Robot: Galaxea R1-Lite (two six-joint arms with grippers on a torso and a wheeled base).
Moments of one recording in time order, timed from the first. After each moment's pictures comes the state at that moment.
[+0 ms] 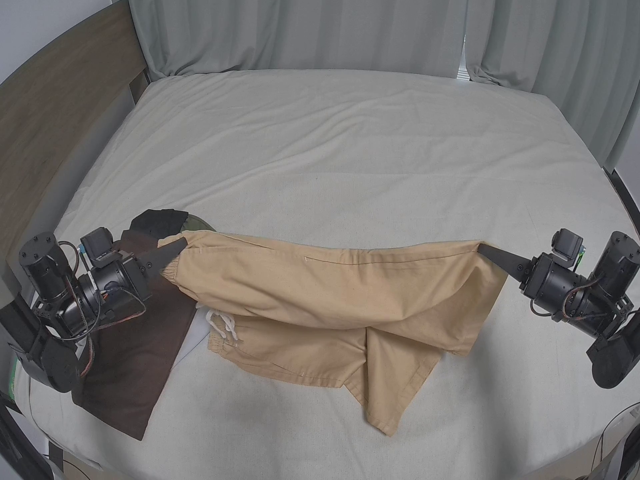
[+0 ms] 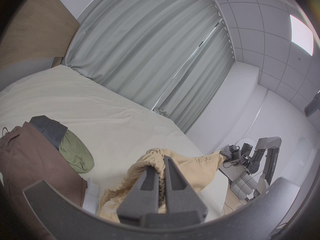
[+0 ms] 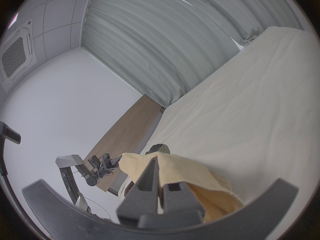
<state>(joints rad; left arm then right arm) -0.02 1.87 -0.40 -1.55 -0.71 -0.47 0.19 1.79 -0.33 -1.54 0.61 0.66</state>
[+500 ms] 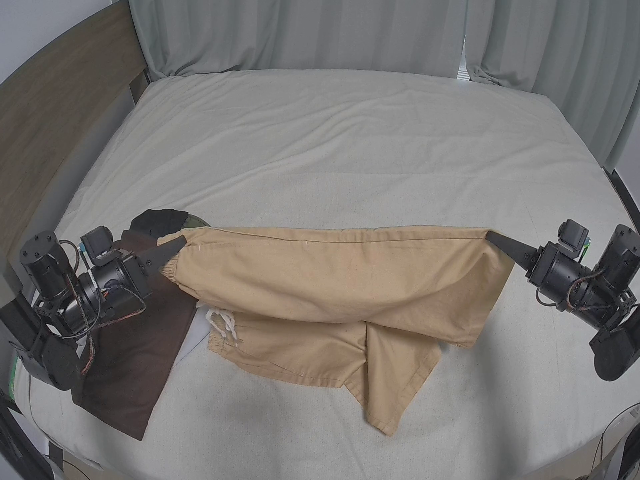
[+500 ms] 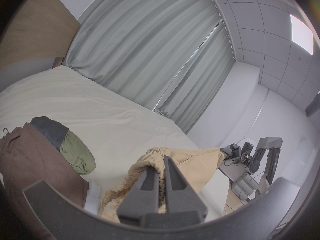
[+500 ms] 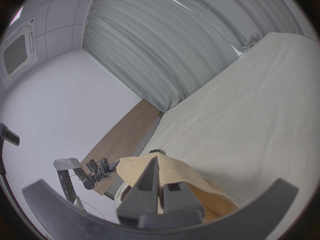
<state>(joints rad) -0.02 1.88 -0.42 -1.55 -0.71 -0.47 0.15 1.79 -0.36 -1.54 0.61 0.66</state>
